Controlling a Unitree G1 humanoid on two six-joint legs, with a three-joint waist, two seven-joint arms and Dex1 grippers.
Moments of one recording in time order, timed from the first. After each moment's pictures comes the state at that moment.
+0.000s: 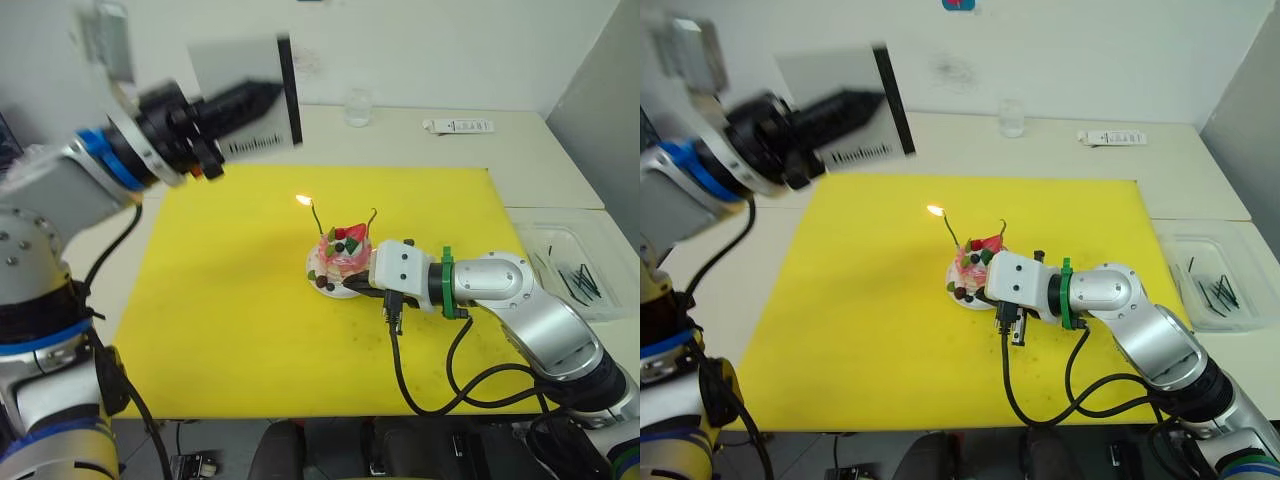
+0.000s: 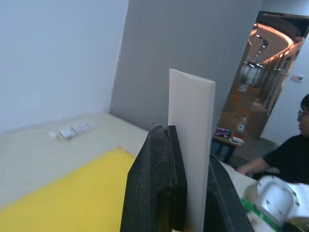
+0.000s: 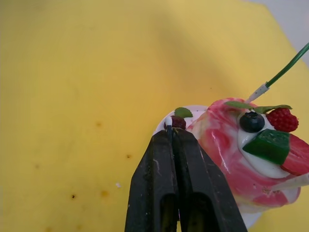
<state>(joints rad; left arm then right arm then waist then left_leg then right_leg) -0.76 0.77 0.33 -0.26 -1.36 1.02 -0.44 -0.56 -0.63 0.38 -0.57 0.15 0.71 0.86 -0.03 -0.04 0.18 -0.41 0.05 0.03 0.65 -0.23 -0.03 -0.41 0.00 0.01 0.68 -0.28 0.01</state>
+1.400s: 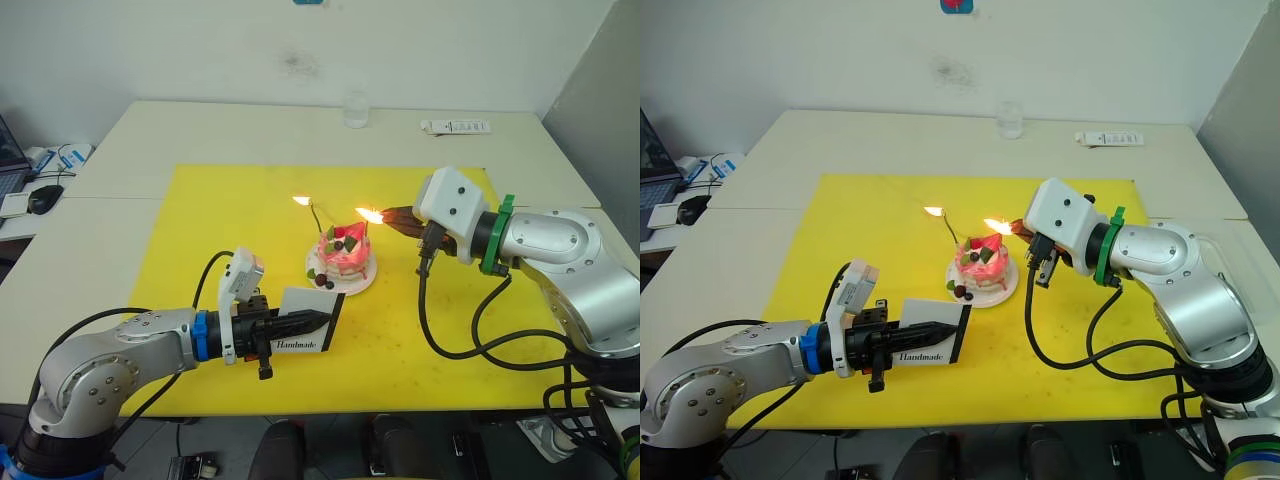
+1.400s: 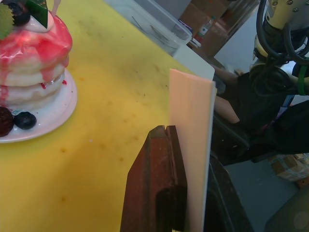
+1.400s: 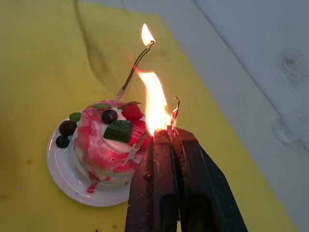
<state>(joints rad) -0.14 0.76 0.12 -0.57 -1.18 1.00 -0.64 -0.65 -0.71 0.18 -0.58 0.22 0.79 0.74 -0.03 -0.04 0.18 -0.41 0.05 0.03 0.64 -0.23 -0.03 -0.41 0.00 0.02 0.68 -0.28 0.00</state>
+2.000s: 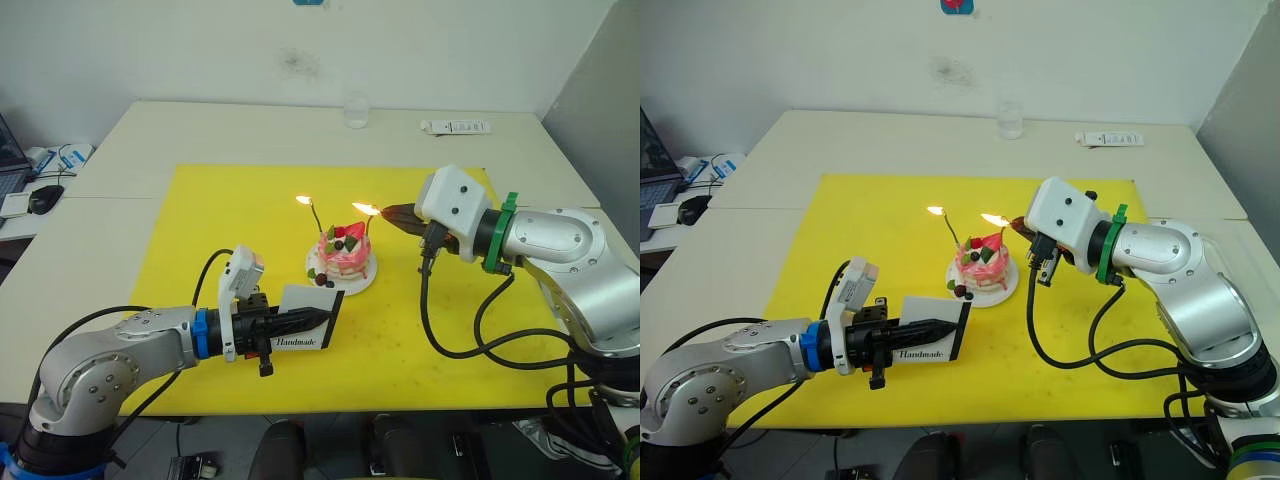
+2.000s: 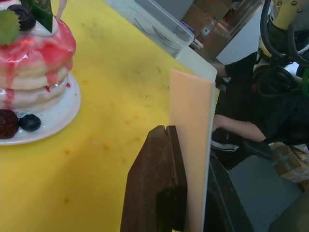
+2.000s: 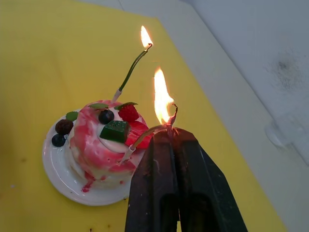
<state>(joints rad) -0.15 0.76 0.12 -0.57 -1.18 1.00 -0.62 -0.65 -0.73 0.18 -0.58 0.22 0.77 0.74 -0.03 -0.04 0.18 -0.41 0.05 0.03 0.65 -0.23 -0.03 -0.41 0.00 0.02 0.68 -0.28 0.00</state>
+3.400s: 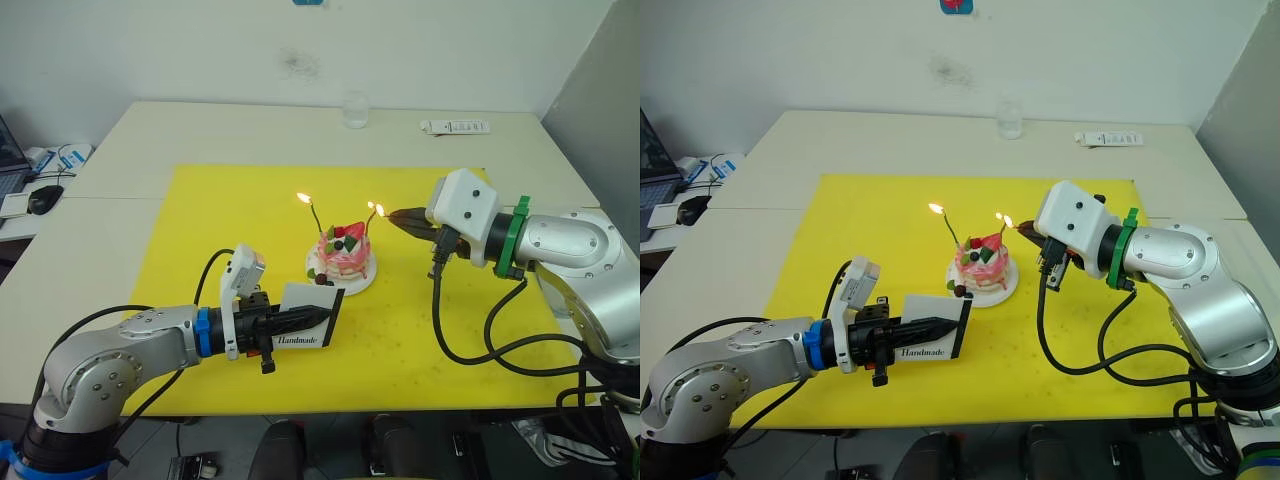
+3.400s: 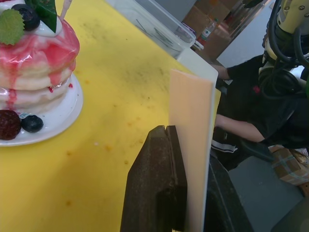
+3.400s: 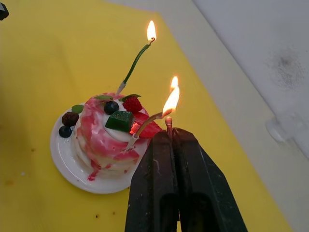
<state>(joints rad) -0.16 0.75 0.11 -0.55 -1.18 1.00 -0.62 -0.61 -0.77 0.14 -0.61 0.25 0.77 0.76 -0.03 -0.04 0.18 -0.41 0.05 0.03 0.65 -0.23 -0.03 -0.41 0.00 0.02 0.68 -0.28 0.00</state>
